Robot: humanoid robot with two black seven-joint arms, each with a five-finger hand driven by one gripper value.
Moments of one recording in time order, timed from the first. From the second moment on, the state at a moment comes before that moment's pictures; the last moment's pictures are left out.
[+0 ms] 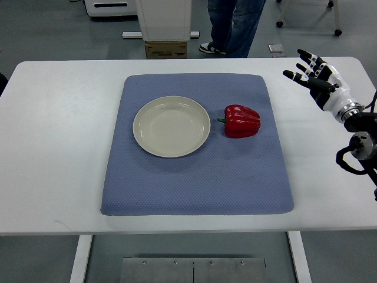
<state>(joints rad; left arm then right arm) -0.04 0.00 -0.22 -0.22 0.00 0.07 -0.05 0.73 -0.34 0.83 0.80 -0.40 0.12 0.22</state>
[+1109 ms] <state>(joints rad) -0.04 0.00 -0.22 -0.22 0.00 0.07 -0.05 0.96 -0.41 0.30 0.92 -0.88 0.10 0.33</state>
